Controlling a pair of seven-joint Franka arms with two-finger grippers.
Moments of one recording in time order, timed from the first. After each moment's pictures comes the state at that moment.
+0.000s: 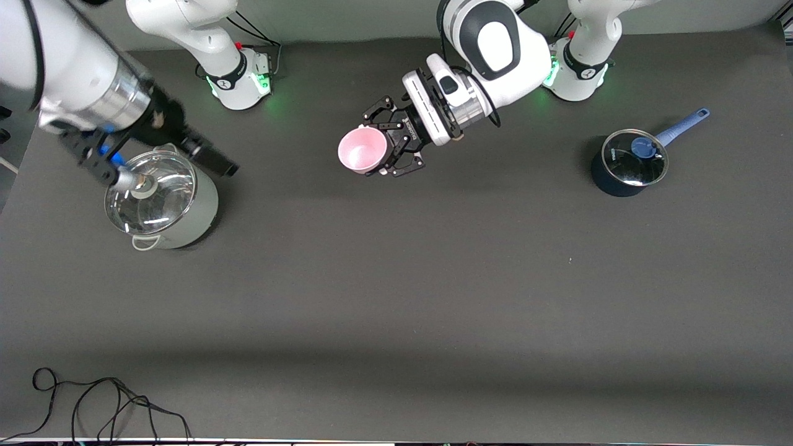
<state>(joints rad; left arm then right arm) 0.28 0.45 -1.33 -1.81 -2.12 3.15 2.23 0.30 0.14 0.06 -1.29 0.24 1.41 1.20</state>
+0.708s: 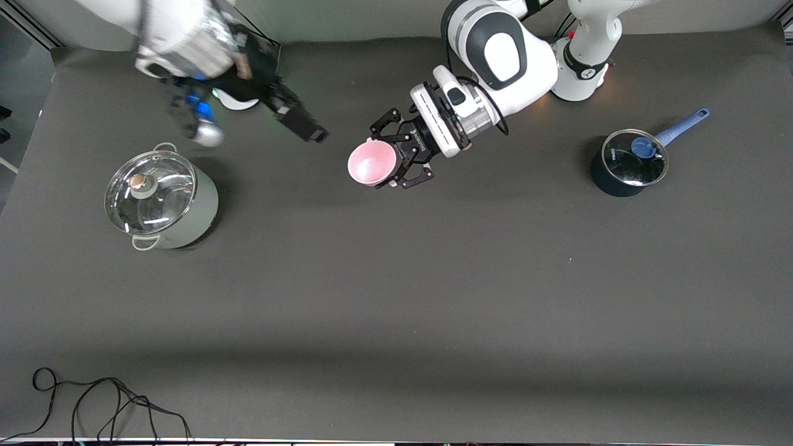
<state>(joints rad) 0.28 0.45 -1.30 -1.81 -2.11 3.15 2.23 0.51 0.30 0.06 -1.06 0.31 1.46 1.53</state>
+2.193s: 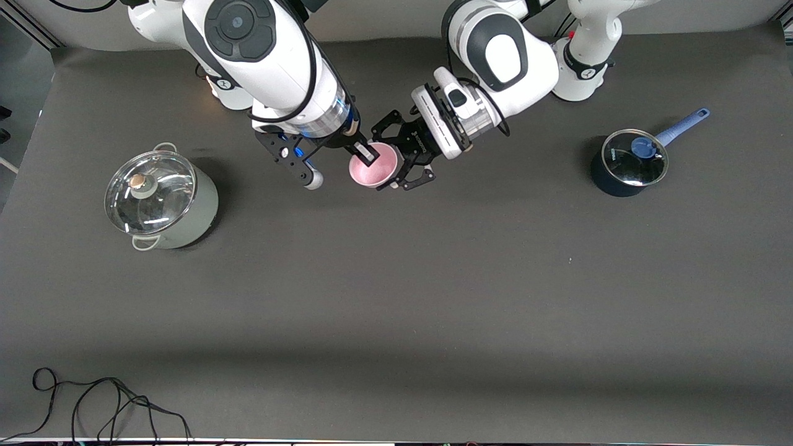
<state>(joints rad) 0.27 0.45 -1.30 -1.81 -2.11 3.15 2.23 0.61 0.47 0.05 -1.02 0.23 1.45 1.54</state>
